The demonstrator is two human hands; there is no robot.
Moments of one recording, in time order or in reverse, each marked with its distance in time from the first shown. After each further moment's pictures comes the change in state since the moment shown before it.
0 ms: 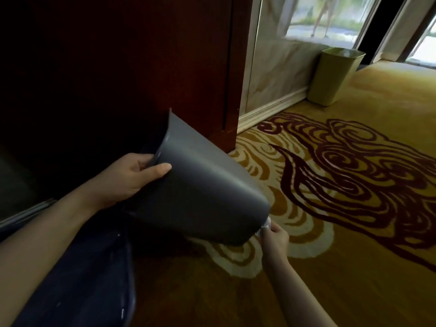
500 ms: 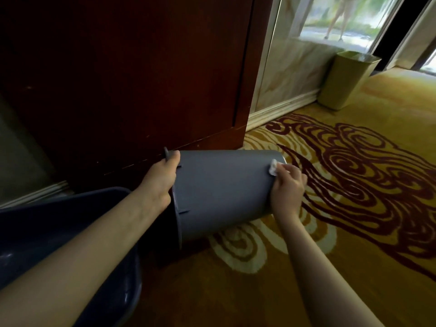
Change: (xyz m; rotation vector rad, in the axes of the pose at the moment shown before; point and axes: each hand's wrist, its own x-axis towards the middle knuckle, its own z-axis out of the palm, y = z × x) left_hand 0.030 -0.030 0.048 -0.482 0.622 -0.391; right_hand 0.042 -0.070 0.015 -0.642 0.258 -0.788
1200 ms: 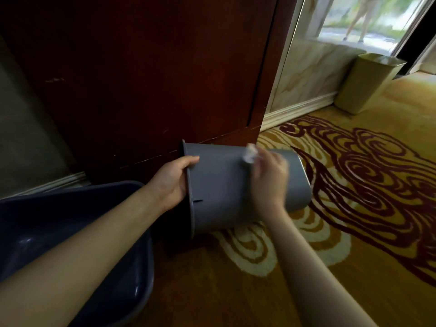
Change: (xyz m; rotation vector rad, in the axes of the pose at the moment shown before) left_hand 0.004 -0.002 -0.020 -0.215 -0.368 -0.057; right_hand -0.017 -0.083 0.013 0.147 -0.062 -0.112
